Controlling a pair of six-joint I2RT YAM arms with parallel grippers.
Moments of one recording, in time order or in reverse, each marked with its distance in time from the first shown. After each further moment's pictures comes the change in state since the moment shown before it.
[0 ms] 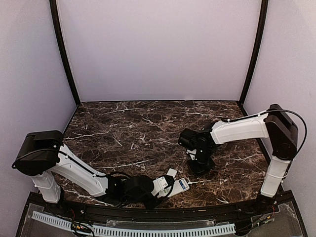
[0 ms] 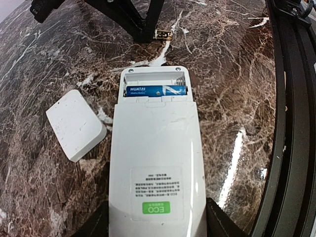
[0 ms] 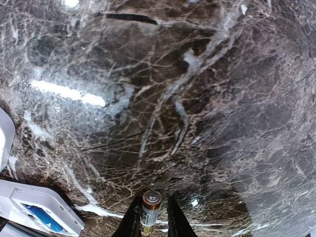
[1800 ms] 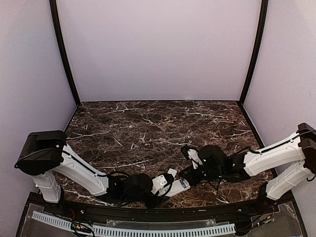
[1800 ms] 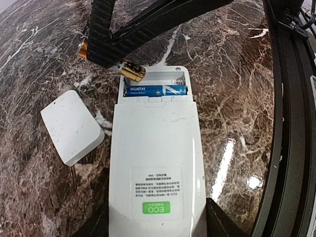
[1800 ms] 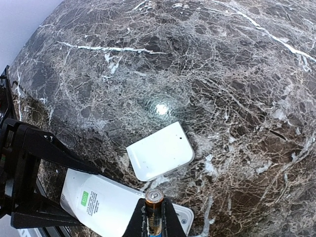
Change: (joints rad) left arm 0.024 0.024 -0.016 0.065 0.061 -0.043; right arm 0.196 -0.418 -0.613 1.075 0.051 -0.085
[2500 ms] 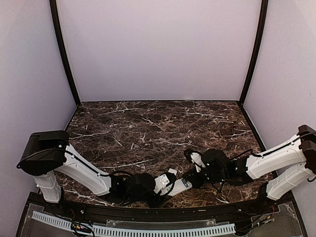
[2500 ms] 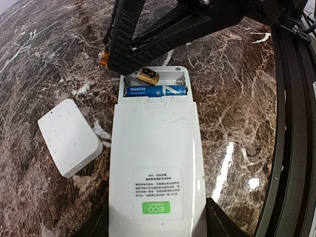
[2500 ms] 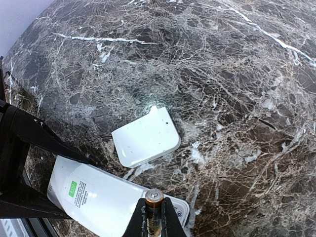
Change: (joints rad) left arm 0.003 0.027 0.034 -0.002 0.003 0.002; right arm 0.008 -0.024 -0.074 0.049 0.035 -0.053
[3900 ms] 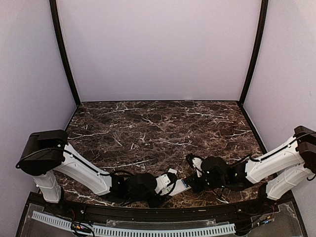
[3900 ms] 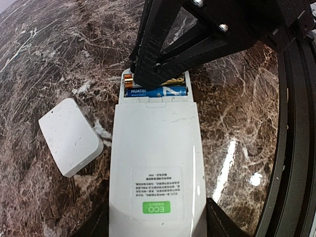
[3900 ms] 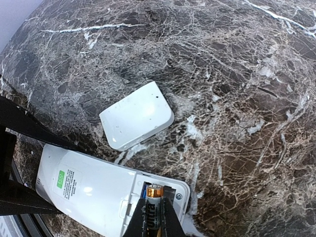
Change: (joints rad) left arm -0.002 -0.009 0.023 -0.061 -0.026 0.000; right arm 0.060 0.029 -0.055 0.045 0.061 0.097
